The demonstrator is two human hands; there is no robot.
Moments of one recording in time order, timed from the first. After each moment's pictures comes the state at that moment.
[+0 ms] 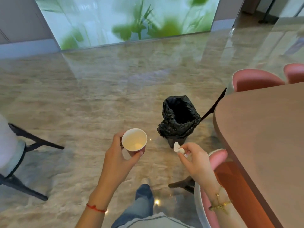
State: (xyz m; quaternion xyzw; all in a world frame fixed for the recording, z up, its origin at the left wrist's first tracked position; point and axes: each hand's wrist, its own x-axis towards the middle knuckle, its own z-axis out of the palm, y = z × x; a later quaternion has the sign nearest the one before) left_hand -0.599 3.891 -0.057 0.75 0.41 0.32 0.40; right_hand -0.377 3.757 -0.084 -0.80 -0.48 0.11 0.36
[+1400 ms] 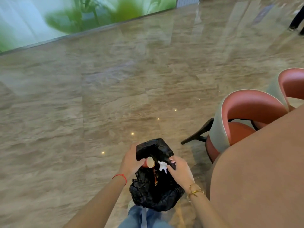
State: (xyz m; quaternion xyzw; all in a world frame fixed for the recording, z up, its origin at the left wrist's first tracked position) left_hand -0.017 4.336 -0.204 0.82 0.38 -0.02 0.42; right_hand 0.112 4.145 -0.201 -0.88 -0.29 0.27 0.25
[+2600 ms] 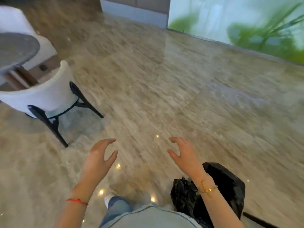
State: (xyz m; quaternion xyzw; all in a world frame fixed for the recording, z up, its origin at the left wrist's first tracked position) left_hand -0.441 4.187 -0.084 0.58 0.75 0.27 0.18; right_hand -0.157 4.283 -0.100 -0.54 -0.79 0.24 0.15
